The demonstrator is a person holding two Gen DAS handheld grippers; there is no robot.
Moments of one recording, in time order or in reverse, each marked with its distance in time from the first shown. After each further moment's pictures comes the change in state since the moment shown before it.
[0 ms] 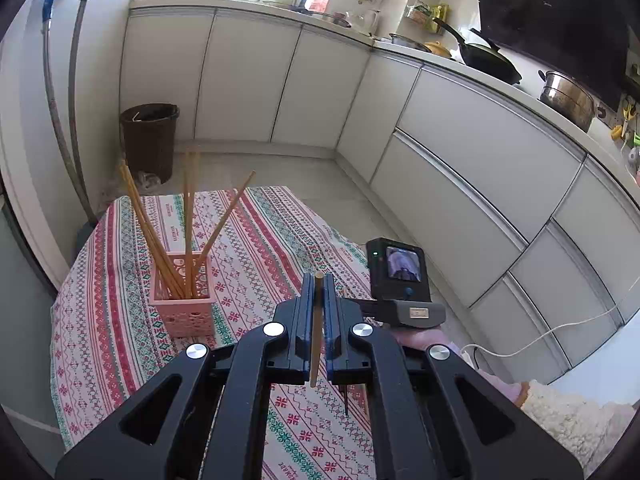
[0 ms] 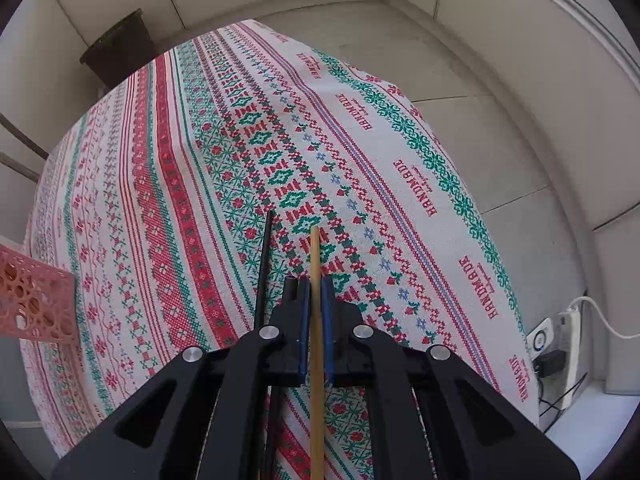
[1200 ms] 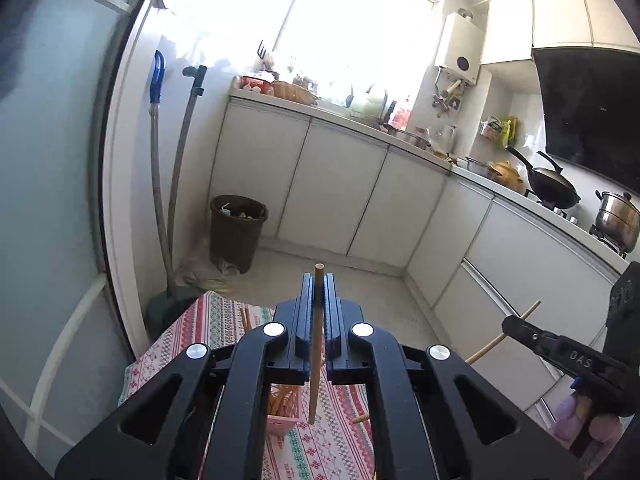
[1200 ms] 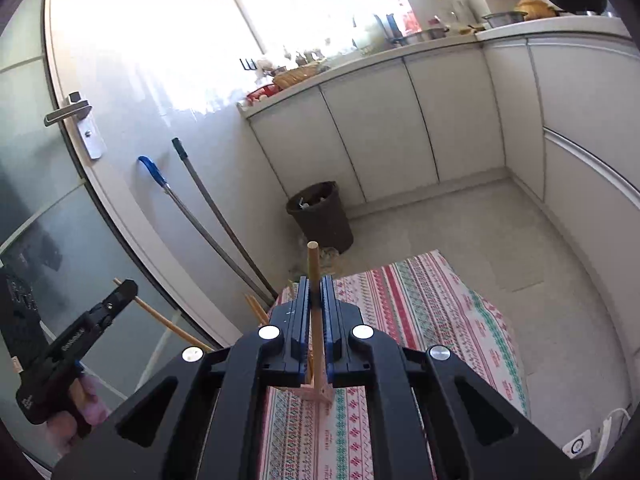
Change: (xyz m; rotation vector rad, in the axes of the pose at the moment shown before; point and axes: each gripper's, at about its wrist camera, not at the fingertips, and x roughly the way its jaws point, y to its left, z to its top) left arm -0.089 0.046 0.081 -0.166 -0.375 0.257; right arm -0.330 0.077 -0.020 -0.251 -0.562 0.526
